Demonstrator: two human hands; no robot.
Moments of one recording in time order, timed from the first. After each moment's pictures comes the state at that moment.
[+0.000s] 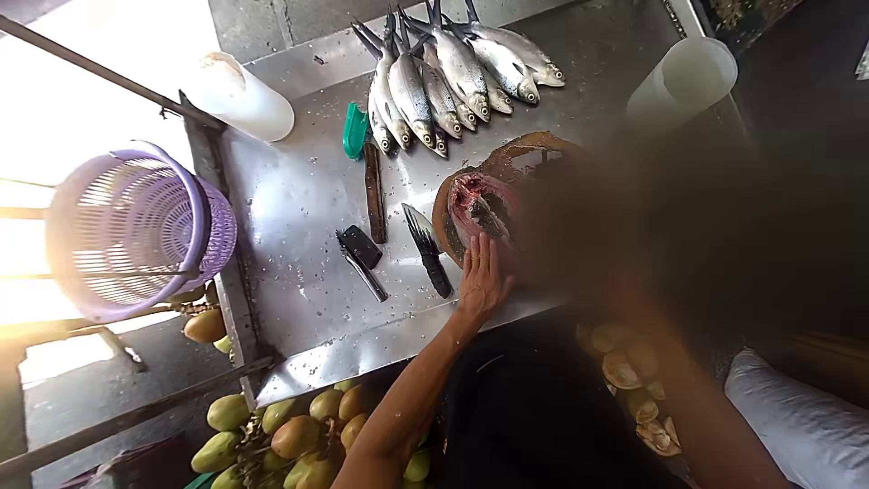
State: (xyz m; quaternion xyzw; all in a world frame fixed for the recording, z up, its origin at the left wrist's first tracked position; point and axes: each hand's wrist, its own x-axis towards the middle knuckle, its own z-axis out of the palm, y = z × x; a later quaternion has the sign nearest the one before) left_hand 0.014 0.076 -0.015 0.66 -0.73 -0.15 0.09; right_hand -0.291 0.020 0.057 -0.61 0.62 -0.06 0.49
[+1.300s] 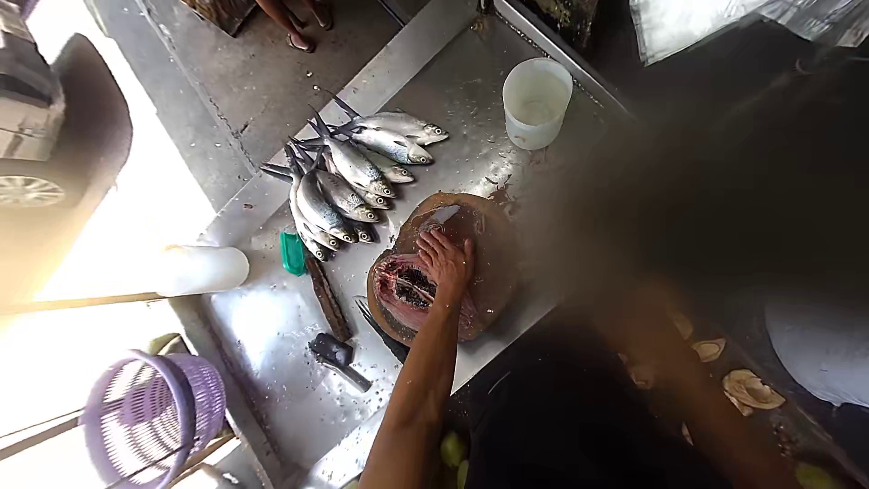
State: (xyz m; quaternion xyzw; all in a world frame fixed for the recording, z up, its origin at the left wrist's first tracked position) left_hand -0.104 -0.122 -0.010 0.75 -0.64 -0.13 -0.07; right_hand -0.445 0.034 0.058 -0.51 0.73 -0.07 0.45
